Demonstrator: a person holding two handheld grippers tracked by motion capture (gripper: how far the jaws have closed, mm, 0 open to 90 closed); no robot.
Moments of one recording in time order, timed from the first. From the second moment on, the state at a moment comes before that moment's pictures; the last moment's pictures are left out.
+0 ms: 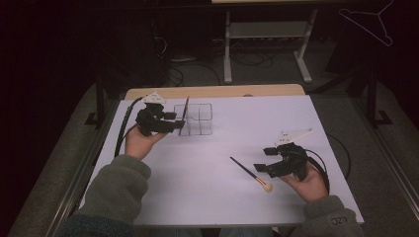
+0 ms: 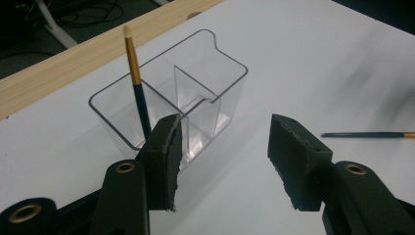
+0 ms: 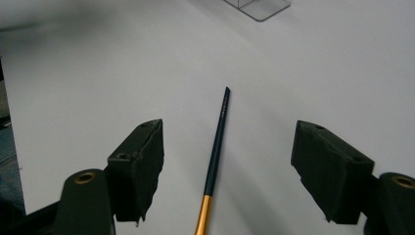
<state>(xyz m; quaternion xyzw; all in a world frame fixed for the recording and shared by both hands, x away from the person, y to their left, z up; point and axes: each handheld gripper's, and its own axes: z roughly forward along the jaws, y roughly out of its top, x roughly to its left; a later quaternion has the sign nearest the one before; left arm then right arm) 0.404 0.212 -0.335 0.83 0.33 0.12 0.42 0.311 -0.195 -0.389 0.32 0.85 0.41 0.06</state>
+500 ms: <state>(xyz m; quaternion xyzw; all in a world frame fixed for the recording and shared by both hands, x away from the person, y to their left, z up) 0.375 0.209 -0.327 0.84 0.31 0.13 0.43 0.306 -0.195 -0.387 0.33 0.85 0.40 0.08</state>
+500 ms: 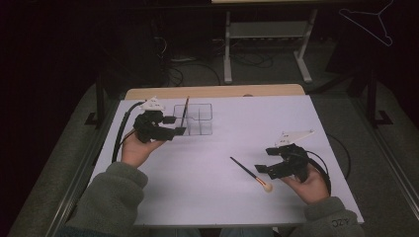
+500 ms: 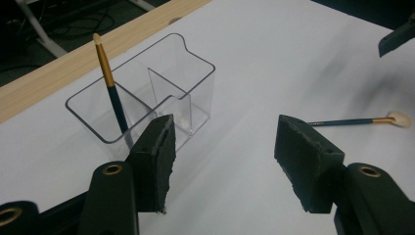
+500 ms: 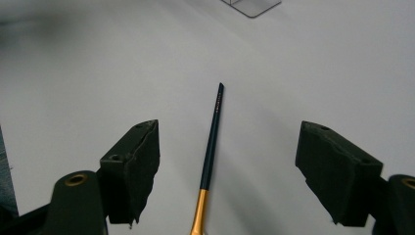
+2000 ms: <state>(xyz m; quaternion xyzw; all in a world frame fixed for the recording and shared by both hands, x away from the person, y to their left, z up) 0.297 0.207 -0.374 0.86 0.28 0.12 0.40 0.302 -0.176 -0.403 0.34 0.88 0.33 0.08</state>
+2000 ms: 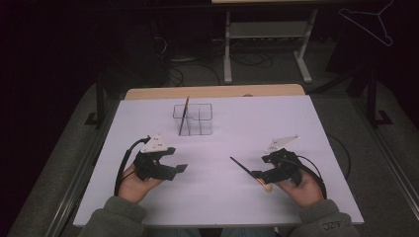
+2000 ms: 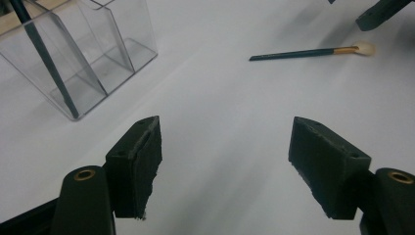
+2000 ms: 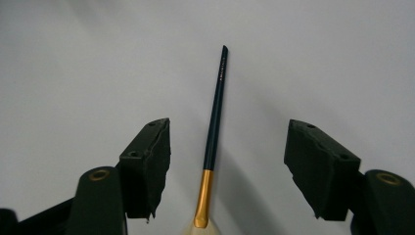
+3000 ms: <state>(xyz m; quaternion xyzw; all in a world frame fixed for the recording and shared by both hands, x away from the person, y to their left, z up) 0.282 0.212 -0.381 0.86 0.28 0.13 0.41 0.307 -0.156 -0.425 0.33 0.90 0.28 0.06</state>
